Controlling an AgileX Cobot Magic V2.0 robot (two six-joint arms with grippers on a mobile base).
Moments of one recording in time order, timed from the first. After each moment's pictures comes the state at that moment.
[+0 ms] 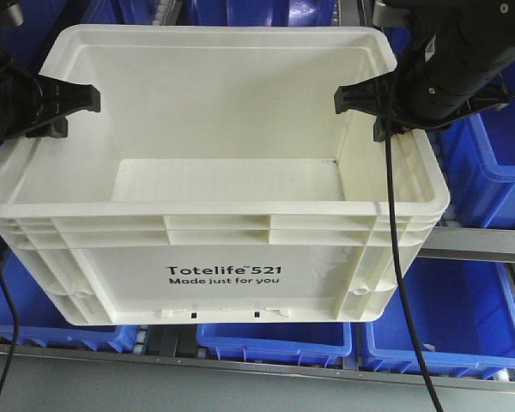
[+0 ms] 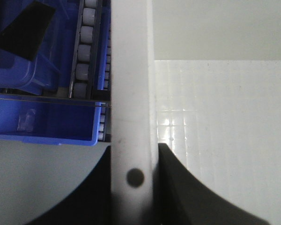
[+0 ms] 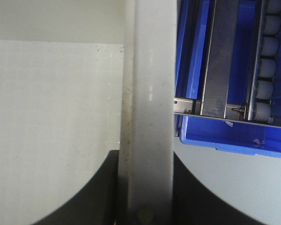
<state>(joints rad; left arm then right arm) -0.25 1.45 -1.42 0.14 0.96 -0.36 0.36 1.64 -1.64 -0.14 1.12 0.33</state>
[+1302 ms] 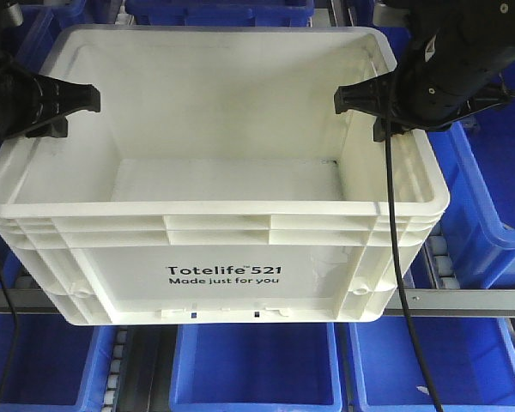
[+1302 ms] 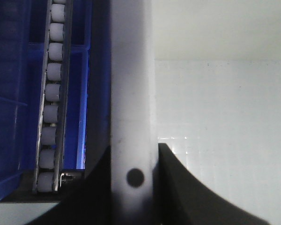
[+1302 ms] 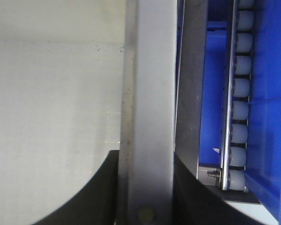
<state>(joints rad) -0.25 1.45 -1.42 0.14 0.96 -0.36 0.36 1.64 -1.64 -0.14 1.12 0.33</state>
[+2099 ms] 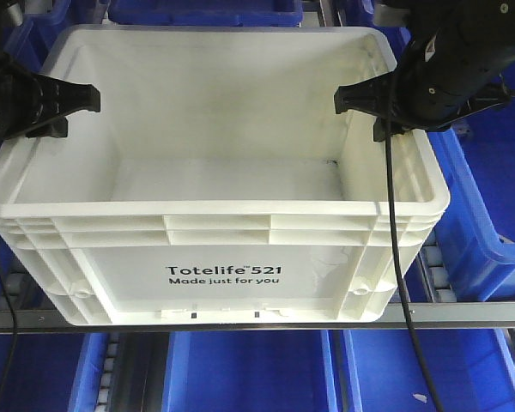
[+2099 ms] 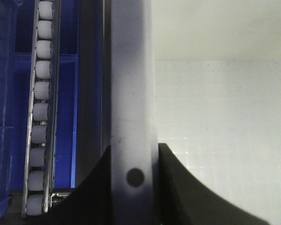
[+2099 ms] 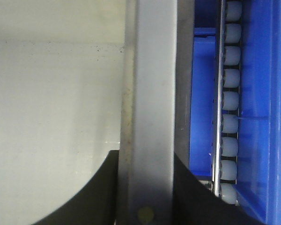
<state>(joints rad) -0.25 1.45 -1.42 0.14 0.96 -0.36 0.36 1.64 -1.64 -0.14 1.12 0.33</state>
